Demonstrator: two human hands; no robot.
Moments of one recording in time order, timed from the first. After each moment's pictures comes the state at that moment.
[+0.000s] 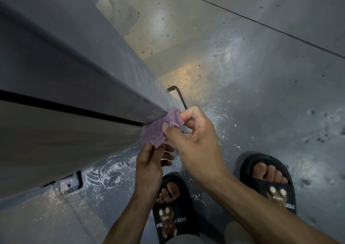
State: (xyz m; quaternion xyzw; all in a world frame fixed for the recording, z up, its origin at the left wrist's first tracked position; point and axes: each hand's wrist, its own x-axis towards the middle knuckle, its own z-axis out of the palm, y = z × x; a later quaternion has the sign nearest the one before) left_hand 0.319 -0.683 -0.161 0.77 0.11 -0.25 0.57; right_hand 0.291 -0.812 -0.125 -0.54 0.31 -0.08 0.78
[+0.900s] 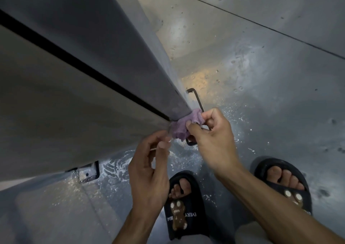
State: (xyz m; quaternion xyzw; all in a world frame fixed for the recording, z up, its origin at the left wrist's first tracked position) left_hand 0.298 -0.673 -0.088 0.86 -0.05 -0.03 0.51; right_hand 0.291 -0.811 -0.119 -0.58 0.33 -0.07 0.75
